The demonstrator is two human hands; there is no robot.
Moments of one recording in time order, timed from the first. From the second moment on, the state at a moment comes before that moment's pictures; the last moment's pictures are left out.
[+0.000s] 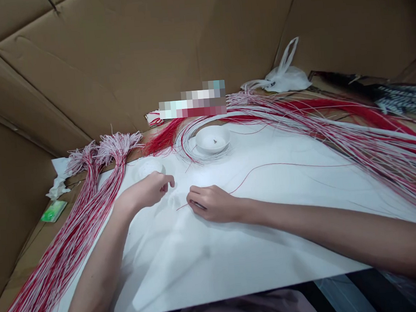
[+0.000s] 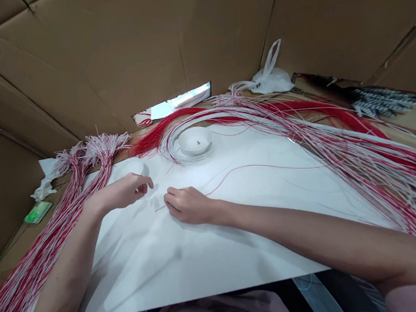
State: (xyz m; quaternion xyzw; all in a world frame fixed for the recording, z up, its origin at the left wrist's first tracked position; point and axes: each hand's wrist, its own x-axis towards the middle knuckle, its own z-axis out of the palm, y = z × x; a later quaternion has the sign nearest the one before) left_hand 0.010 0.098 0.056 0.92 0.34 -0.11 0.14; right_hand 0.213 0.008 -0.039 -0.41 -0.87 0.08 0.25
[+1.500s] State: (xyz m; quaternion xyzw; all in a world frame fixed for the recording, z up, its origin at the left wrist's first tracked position) left_hand -0.018 0.146 0.059 0.88 0.47 -0.02 0.11; right_hand 0.214 0.008 -0.038 -0.40 -0.88 0.09 0.25
